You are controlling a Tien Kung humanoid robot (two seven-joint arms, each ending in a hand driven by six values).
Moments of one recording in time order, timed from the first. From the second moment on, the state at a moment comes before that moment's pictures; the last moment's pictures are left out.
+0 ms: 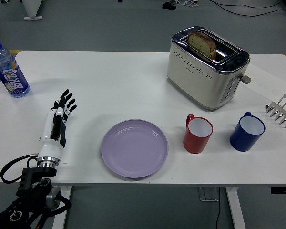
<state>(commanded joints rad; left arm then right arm) -0.14 0.05 -1.31 -1.16 1.06 0.22 -0.45 0.19 -0.15 1.08 0.18 -1.38 -0.12 -0.16</state>
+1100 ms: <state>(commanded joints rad) -0.13 0.15 -1.76 -1.12 0.96 -0.06 -0.25 0.19 -0.15 1.08 0.18 -1.38 -0.12 -0.16</state>
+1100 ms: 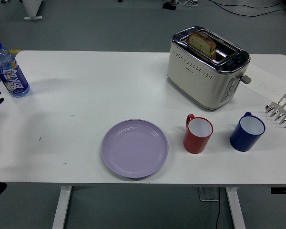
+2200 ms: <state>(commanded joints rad) -0.14 0.14 -1.80 -1.15 0.88 -0.06 -0.04 0.20 -0.15 1.08 0.18 -1.39 -0.12 -0.16</state>
